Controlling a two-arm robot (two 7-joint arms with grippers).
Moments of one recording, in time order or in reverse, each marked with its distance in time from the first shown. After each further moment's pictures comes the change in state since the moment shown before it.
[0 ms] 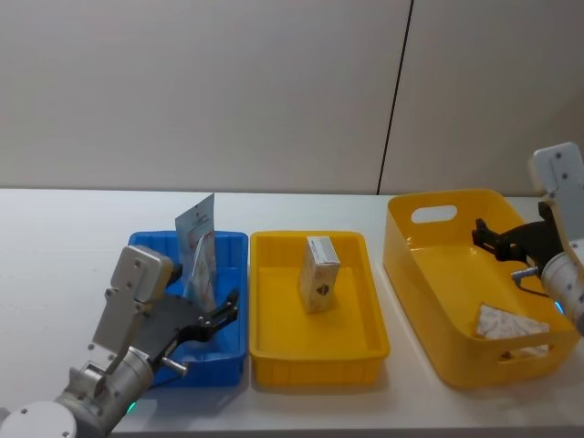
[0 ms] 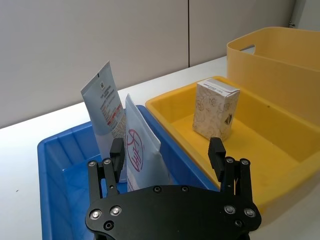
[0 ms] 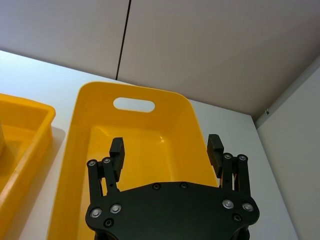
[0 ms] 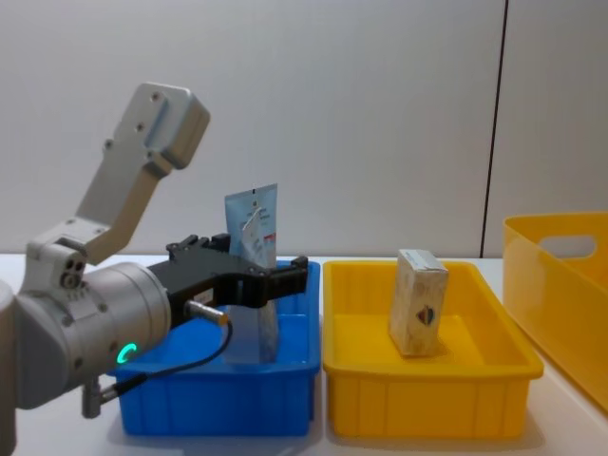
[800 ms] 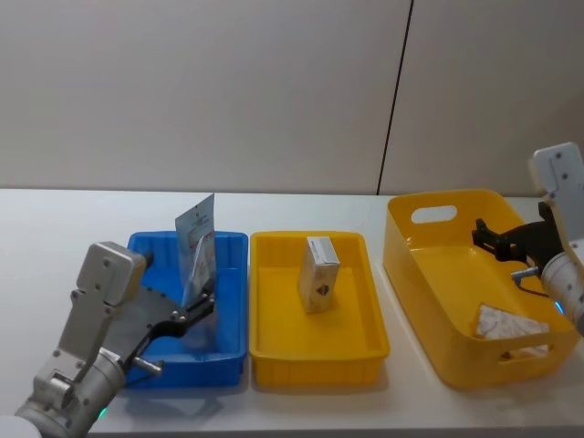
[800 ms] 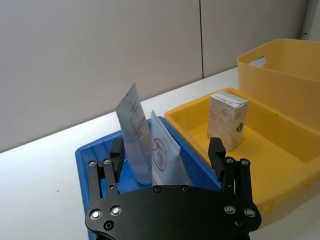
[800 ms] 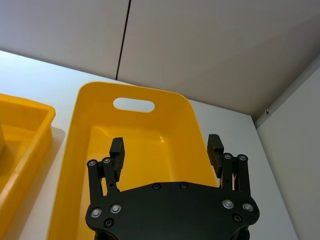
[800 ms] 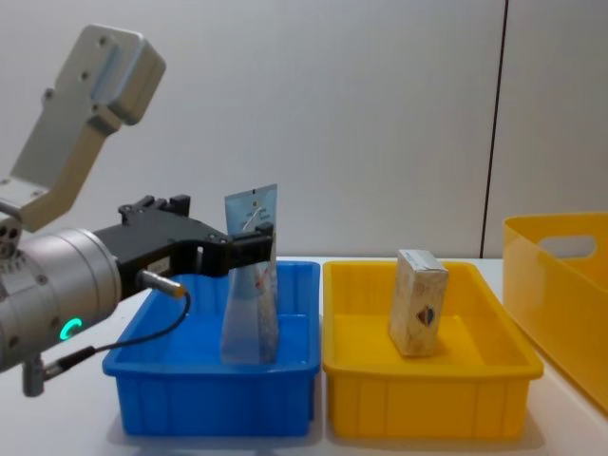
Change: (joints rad) left arm 0.084 0.086 -0.023 -0.183 0.022 0.025 0.081; right arm 0.000 0.000 0.000 0.000 0.000 0.000 0.000
